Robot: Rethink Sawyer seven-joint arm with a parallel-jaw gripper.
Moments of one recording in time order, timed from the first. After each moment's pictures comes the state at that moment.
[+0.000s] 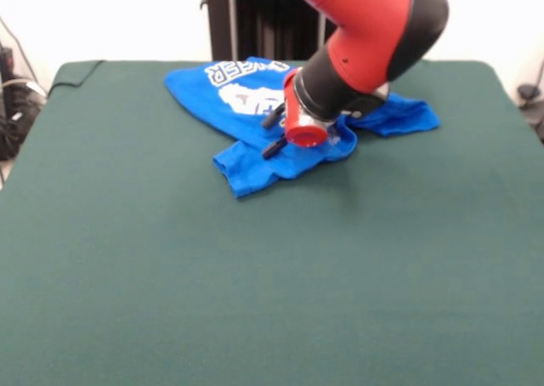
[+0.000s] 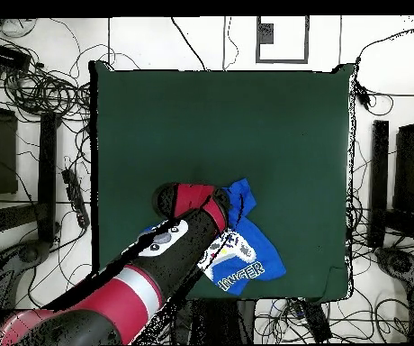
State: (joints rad) arm 0.38 0.01 -0.71 1.38 0.27 0.66 3.17
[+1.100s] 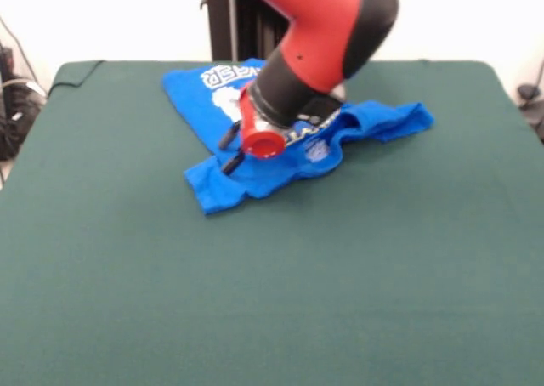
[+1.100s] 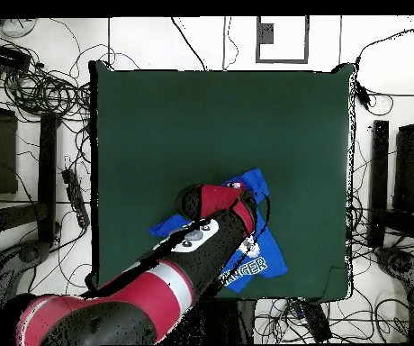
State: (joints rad) arm 0.28 -0.02 -0.70 1.41 0.19 0.39 3.17
